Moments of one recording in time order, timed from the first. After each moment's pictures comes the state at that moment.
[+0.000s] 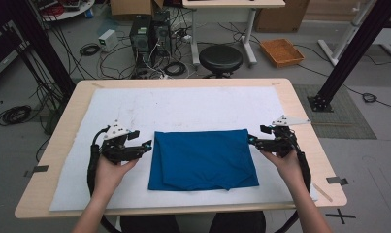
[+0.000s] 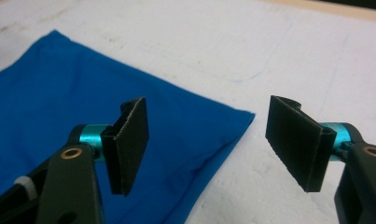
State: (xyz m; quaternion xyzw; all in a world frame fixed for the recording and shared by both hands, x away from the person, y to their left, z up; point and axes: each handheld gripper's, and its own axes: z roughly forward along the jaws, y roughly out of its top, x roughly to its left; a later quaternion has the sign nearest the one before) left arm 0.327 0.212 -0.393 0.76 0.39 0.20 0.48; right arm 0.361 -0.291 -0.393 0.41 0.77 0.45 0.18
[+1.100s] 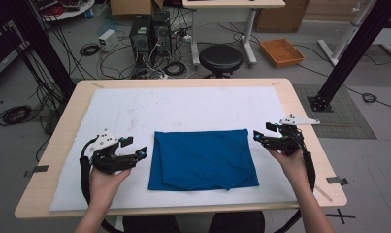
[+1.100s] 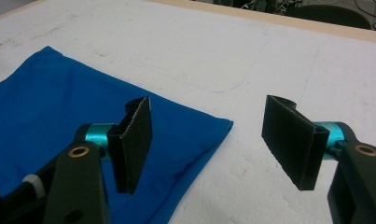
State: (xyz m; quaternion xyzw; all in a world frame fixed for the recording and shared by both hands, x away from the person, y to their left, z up) left arm 0.288 0.219 -0.393 0.74 0.39 0.19 0.51; right arm 0.359 -0.304 -0.388 0.42 0.76 0.46 0.20
